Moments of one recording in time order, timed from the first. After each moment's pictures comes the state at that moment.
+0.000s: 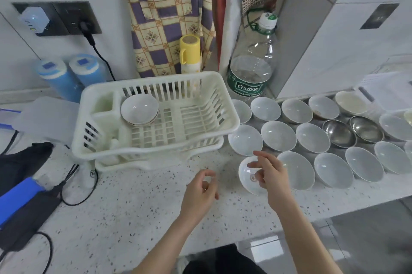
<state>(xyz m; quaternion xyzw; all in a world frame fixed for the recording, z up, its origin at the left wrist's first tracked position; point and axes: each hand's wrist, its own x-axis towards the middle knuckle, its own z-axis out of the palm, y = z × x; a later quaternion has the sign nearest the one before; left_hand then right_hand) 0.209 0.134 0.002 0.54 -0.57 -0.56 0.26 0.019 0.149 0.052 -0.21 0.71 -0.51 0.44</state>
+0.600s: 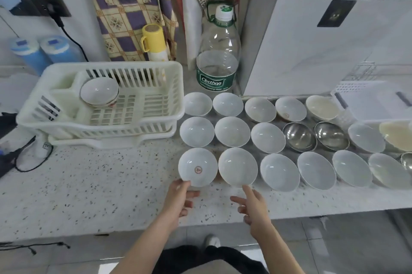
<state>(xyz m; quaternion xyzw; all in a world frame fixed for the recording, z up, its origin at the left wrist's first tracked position) 0.068 0.189 -0.034 0.66 -0.26 -0.66 0.27 -0.131 0.236 -0.015 -0.11 0.73 -0.37 0.56</state>
